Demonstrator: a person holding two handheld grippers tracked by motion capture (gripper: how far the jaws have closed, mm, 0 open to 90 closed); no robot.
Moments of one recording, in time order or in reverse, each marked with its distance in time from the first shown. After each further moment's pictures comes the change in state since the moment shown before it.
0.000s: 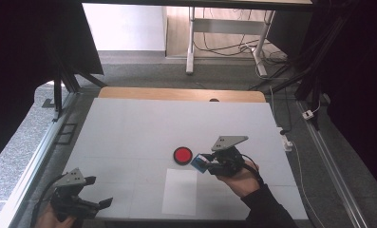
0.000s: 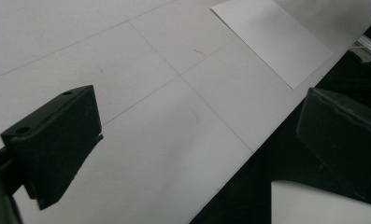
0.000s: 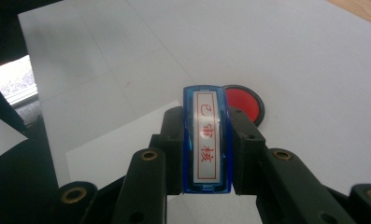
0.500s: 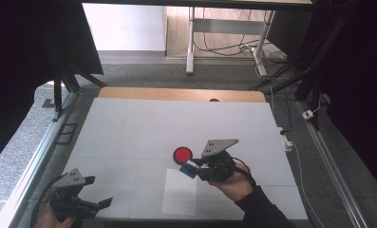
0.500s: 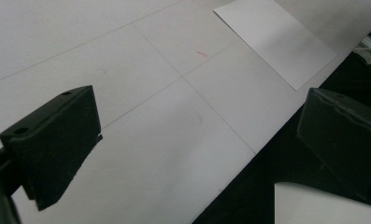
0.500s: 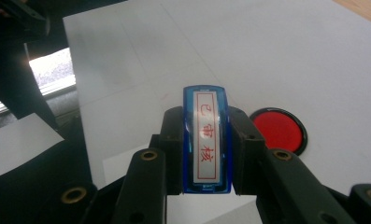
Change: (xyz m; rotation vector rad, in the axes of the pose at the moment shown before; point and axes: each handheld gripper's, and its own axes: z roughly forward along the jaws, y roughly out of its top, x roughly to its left) left arm -0.001 -0.001 -0.001 -0.007 0.014 0.004; right arm 0.027 0.014 0.007 -0.016 0.095 -0.066
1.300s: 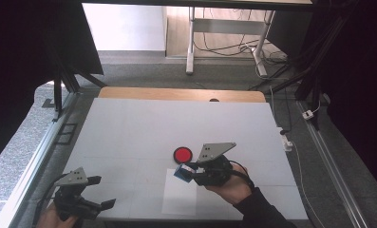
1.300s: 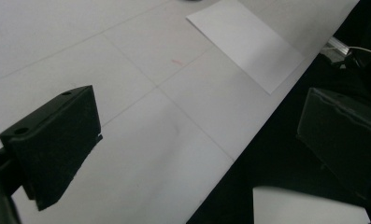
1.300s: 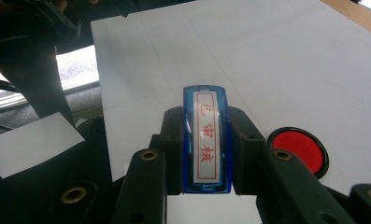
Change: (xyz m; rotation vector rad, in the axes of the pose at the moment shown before) left arm -0.001 0.007 0.006 -0.025 -0.104 0.030; right arm 0.015 0.007 -0.003 -0.024 0.049 -0.069
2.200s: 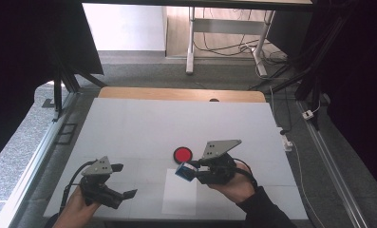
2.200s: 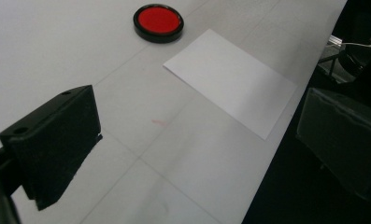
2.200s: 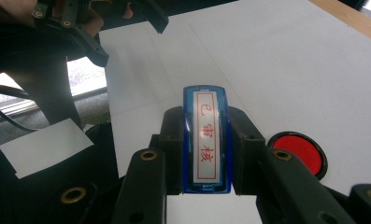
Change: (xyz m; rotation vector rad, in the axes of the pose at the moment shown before) left arm -0.013 0.047 0.039 -0.016 -0.038 0.146; right arm -0.002 0.004 -0.011 -0.027 0.026 0.020
